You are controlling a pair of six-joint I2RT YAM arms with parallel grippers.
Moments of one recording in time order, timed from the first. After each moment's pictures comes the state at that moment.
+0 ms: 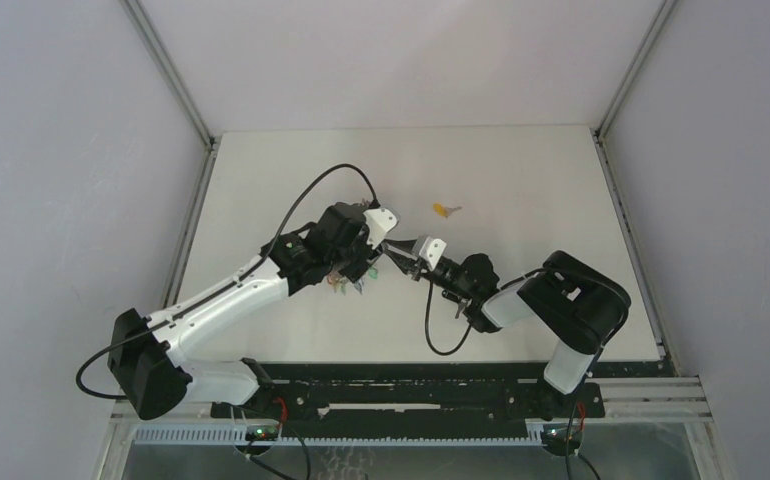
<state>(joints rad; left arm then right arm) -0.80 1.27 1.06 -0.59 -0.18 0.14 0.78 1.72 0.48 1.46 -0.33 -0.23</state>
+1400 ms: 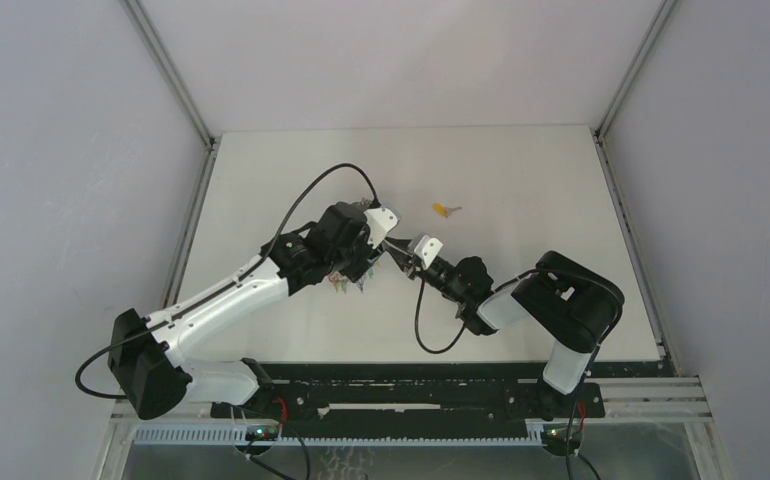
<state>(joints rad) -0.81 1.27 1.08 -0.60 -0.19 0.14 0.81 1.75 0.49 1.46 -0.16 -0.23</state>
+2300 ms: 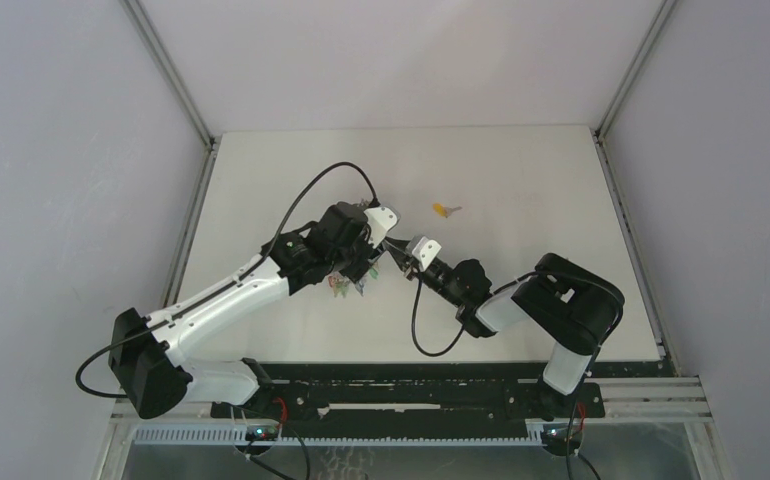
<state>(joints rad) -0.82 1.28 1.09 -0.62 -0.19 0.10 0.85 1.74 0.49 1.46 -0.09 -0.26</state>
